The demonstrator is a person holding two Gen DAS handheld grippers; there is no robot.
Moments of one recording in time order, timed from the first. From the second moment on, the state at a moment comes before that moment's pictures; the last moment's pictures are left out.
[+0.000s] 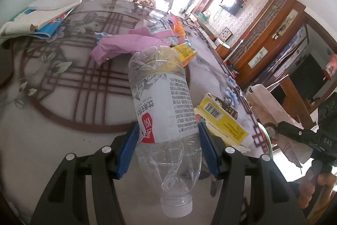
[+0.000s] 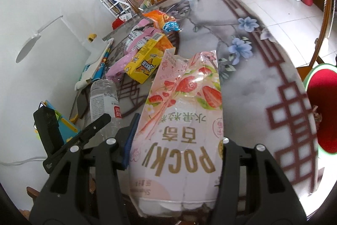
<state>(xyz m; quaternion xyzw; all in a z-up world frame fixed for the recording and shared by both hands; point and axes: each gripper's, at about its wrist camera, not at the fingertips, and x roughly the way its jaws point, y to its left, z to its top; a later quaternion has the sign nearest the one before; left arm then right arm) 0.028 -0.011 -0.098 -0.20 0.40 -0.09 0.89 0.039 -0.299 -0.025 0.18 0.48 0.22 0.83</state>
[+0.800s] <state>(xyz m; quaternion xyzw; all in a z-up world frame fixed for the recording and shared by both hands) 0.021 -0.106 -0.056 -0.20 0.39 -0.17 0.88 0.009 -0.390 -0.020 0.24 0.44 0.18 0.85</state>
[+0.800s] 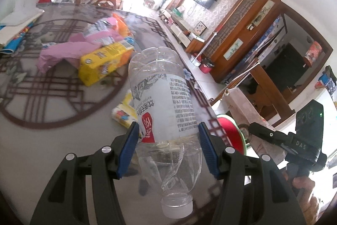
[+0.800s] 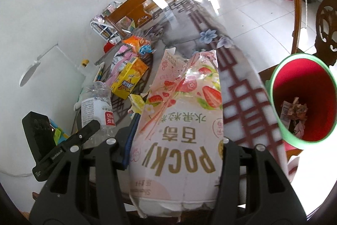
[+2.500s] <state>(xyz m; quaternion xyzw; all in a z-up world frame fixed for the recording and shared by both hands) 0.094 -0.377 -0.043 -0.05 0.43 -0.38 0.82 -0.019 -0.605 -0.078 0.38 0.36 -0.05 0.85</state>
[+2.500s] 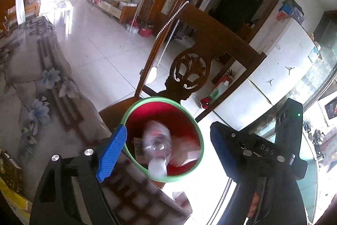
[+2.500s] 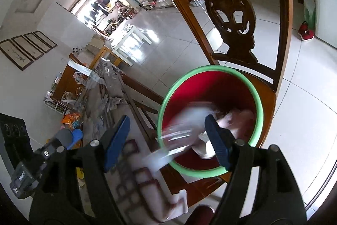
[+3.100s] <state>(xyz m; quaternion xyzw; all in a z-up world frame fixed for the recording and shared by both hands) 0.064 -0.161 -0.068 -0.20 0.44 -0.10 0.87 -0.006 -0.438 -0.022 0.30 0.39 0.14 0.86</state>
